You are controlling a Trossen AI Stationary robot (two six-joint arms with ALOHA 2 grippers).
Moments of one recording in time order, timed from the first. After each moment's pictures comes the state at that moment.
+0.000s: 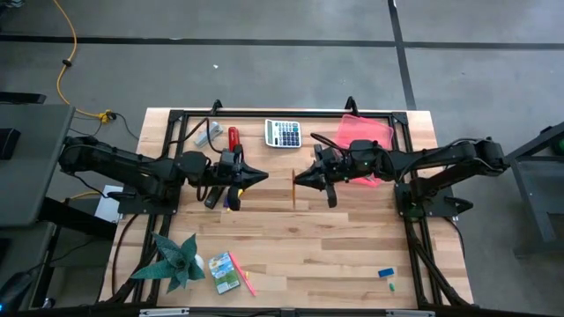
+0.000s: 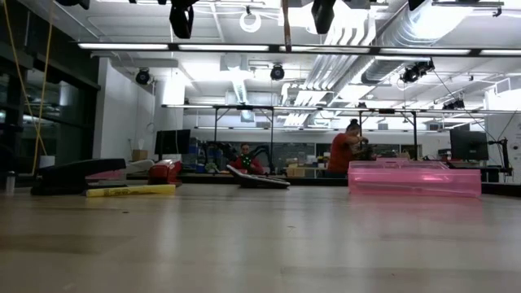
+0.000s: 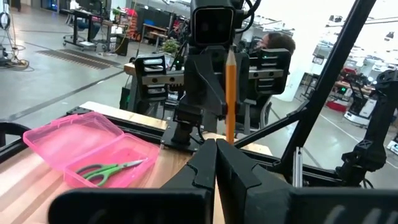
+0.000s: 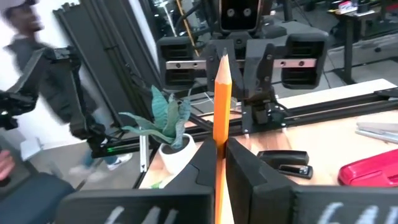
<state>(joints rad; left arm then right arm) 0.01 1.11 0.64 0.48 -0.14 -0.24 0.01 1.28 0.88 0.33 -0.21 0.26</state>
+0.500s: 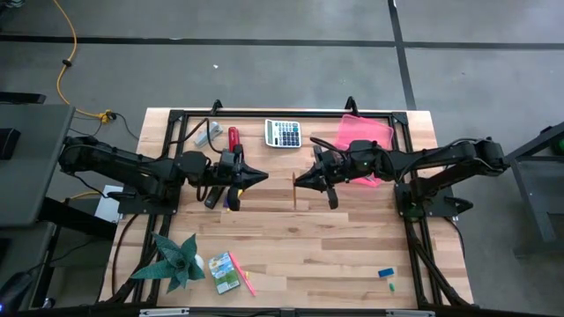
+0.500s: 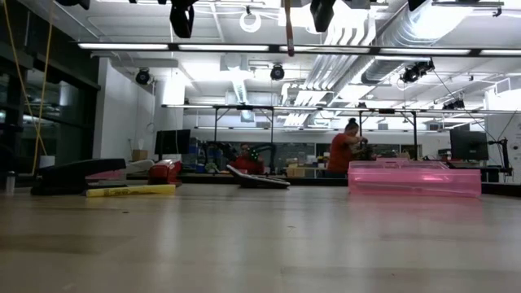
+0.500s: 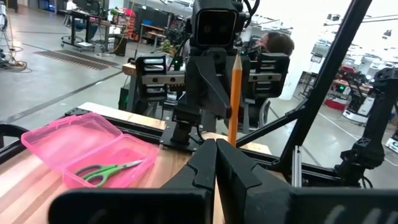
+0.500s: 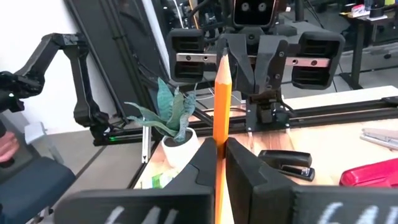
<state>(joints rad) 0.01 1.11 0.64 0.48 -0.13 -0.23 0.01 1.28 0.88 0.31 -0.23 0.20</state>
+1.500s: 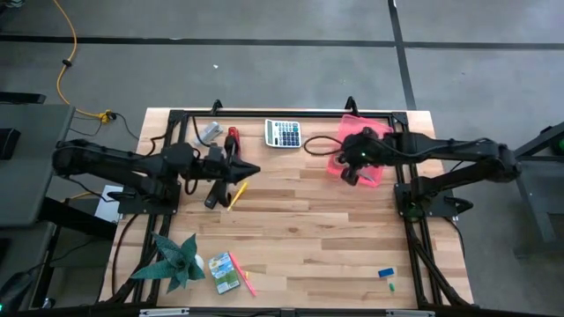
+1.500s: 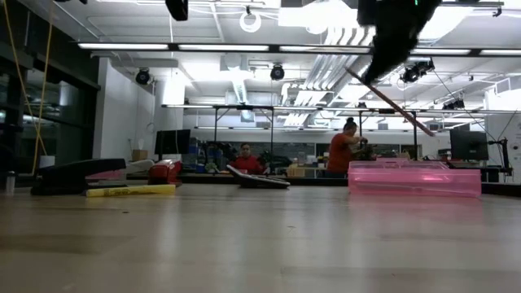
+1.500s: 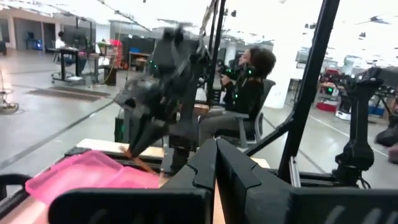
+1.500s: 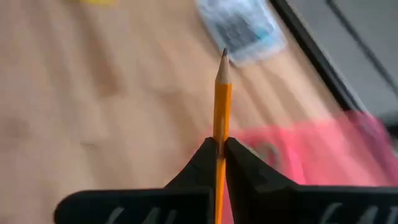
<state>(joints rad) 0.07 1.00 0.64 0.48 -0.03 -0.12 -0.14 1.13 1.02 -0.86 0.31 0.21</state>
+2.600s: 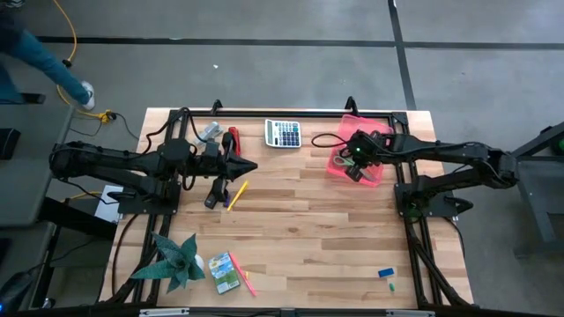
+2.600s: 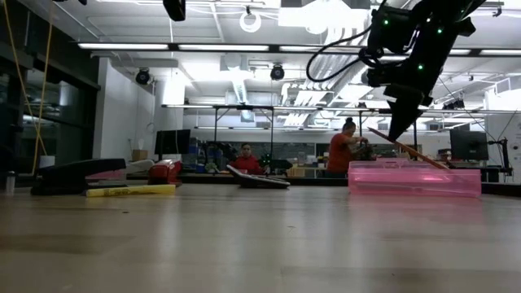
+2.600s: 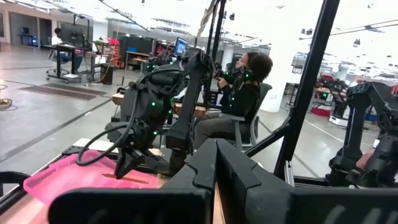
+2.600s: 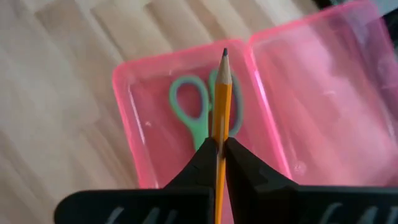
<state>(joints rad) 0.11 0.97 0.64 0.44 0.02 -0.16 -0.35 1.14 0.75 -0.76 0.26 0.18</state>
